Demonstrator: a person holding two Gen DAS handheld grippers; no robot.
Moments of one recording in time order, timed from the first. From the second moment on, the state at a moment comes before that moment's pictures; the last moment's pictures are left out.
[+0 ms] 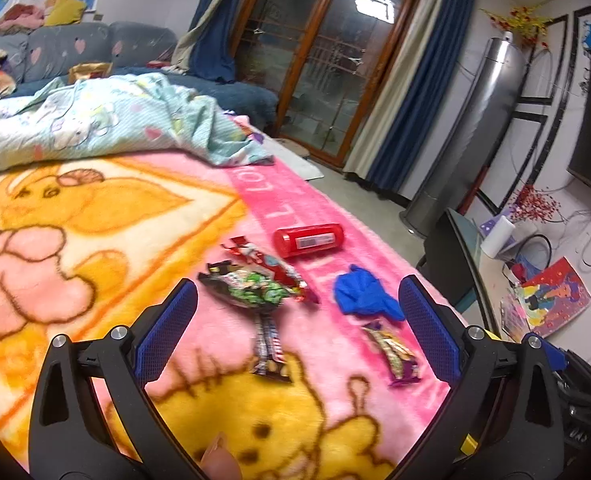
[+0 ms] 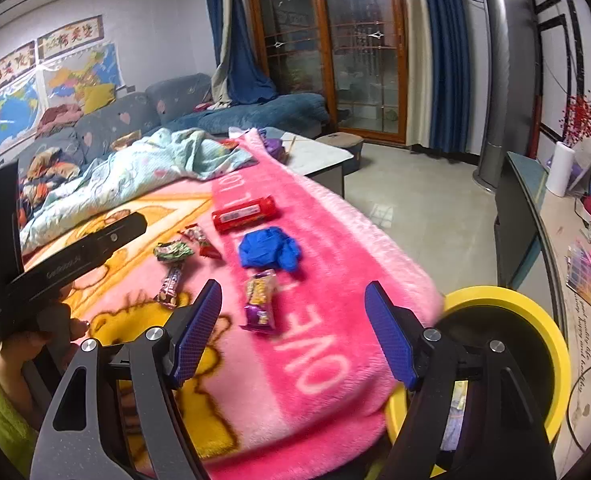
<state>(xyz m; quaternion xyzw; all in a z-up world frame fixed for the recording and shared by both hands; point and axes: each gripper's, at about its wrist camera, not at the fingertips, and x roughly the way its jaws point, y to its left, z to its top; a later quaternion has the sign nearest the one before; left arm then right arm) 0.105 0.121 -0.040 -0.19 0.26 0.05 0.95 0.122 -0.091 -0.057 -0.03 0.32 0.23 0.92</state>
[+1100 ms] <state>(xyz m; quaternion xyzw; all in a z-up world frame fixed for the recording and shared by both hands) 0.151 0.186 -0.114 -0.40 0.34 0.04 0.85 0.172 -0.030 -0.142 -0.06 0.41 0.25 0.87</state>
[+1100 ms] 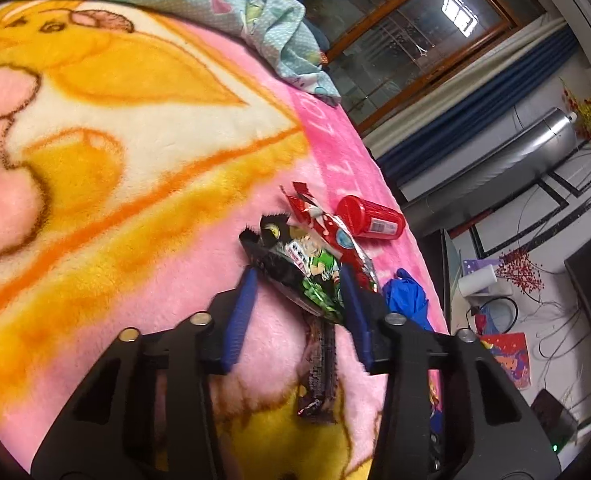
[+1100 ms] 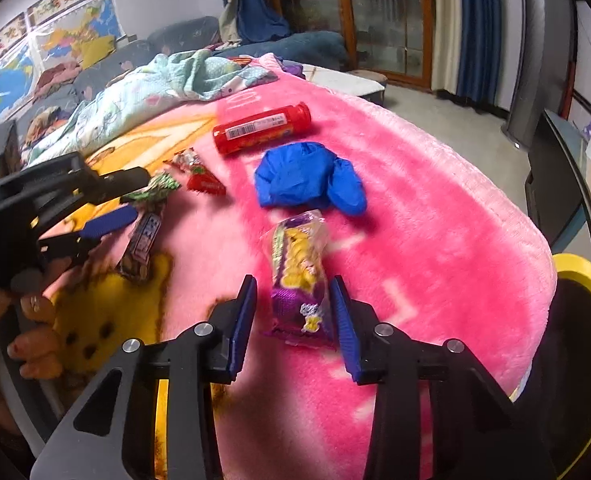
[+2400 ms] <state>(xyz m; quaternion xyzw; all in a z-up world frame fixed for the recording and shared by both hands) 0.110 0.146 -0.053 -0.30 0.28 -0.01 0.91 0.133 -0.053 -0.096 -0.06 0.38 0.30 0.87</state>
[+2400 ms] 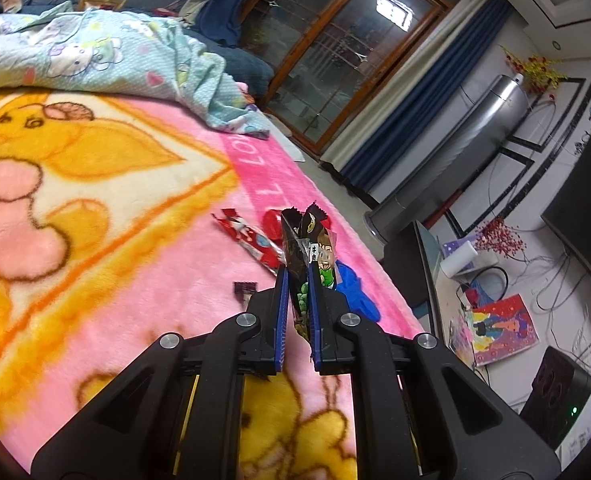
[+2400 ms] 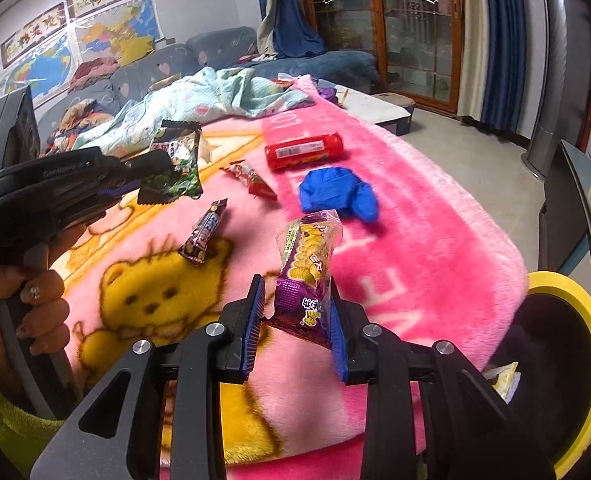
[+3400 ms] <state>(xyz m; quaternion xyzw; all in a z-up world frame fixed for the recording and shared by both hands) 0.103 0.053 -0.022 -0.21 0.27 -0.10 0.93 0.140 -0.143 -0.057 -0.01 0.34 0.22 0.91</state>
